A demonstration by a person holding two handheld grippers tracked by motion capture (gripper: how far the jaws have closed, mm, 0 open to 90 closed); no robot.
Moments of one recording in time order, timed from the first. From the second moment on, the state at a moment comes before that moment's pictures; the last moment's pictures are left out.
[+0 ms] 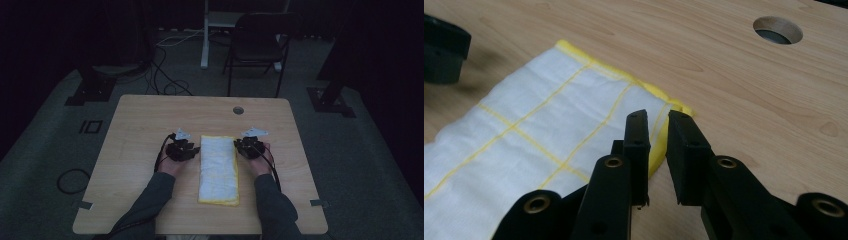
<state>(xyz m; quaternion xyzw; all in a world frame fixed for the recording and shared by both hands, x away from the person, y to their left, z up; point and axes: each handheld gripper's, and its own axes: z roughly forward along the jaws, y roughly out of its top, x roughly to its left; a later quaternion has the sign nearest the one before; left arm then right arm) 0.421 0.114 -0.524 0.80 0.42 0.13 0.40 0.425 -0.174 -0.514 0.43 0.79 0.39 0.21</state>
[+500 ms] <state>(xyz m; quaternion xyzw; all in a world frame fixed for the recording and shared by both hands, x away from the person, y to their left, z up) 0.442 0.098 -0.523 0.81 0.42 0.13 0.40 0.452 -0.170 -0.524 0.47 0.77 0.40 0.19</state>
